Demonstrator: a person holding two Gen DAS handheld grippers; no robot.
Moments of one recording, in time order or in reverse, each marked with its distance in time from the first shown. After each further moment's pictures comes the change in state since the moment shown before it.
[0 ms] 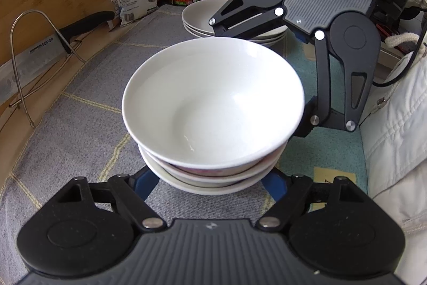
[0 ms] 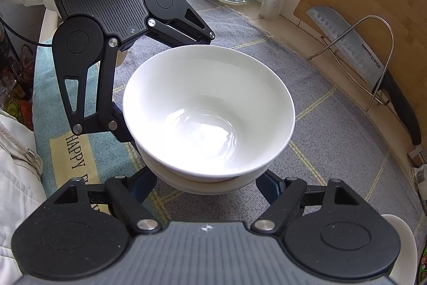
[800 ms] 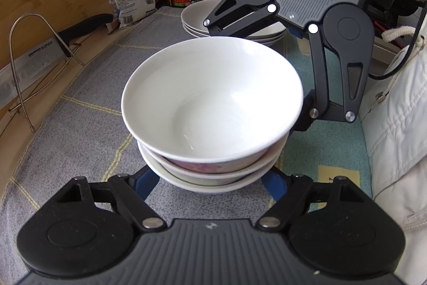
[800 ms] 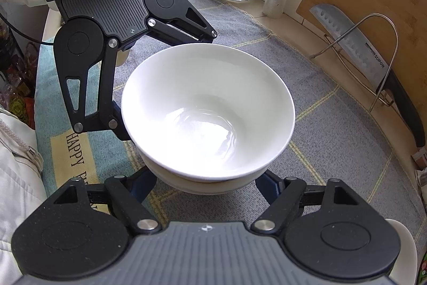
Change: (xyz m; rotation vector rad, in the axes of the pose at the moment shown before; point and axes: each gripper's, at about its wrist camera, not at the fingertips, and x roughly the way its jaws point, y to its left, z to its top) left arm 0.000 -0.004 -0.002 0.022 -0.007 0.003; right arm 0.003 -0.007 0.003 -0.008 0.010 0.027
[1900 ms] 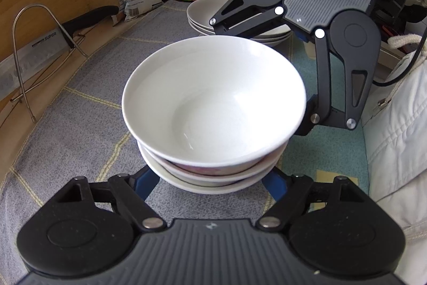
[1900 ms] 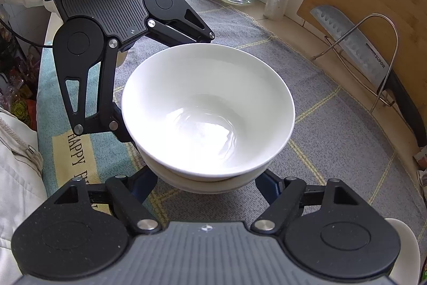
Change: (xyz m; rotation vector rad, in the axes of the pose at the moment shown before) left arm 0.004 0.003 0.004 -0.053 0.023 0.014; right arm 0.000 0.000 -0.003 -0.003 -0.016 0.008
